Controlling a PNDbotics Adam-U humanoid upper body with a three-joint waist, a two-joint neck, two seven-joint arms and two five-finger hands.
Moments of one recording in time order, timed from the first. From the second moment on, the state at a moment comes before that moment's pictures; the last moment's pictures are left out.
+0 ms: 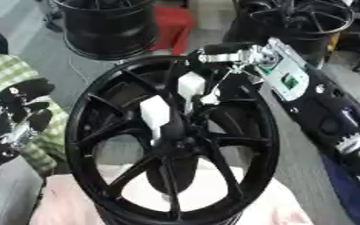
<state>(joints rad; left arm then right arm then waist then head) -0.18 0.27 0.11 -1.97 -0.05 0.08 -0.43 -1.11 -0.30 0.38 -0.99 0.45 -0.41 0.77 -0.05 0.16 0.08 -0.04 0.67</state>
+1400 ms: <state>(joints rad) -0.18 0.27 0.11 -1.97 -0.05 0.08 -0.43 -1.12 -0.30 0.39 -0.97 0.46 -0.39 0.79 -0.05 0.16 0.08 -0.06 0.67</state>
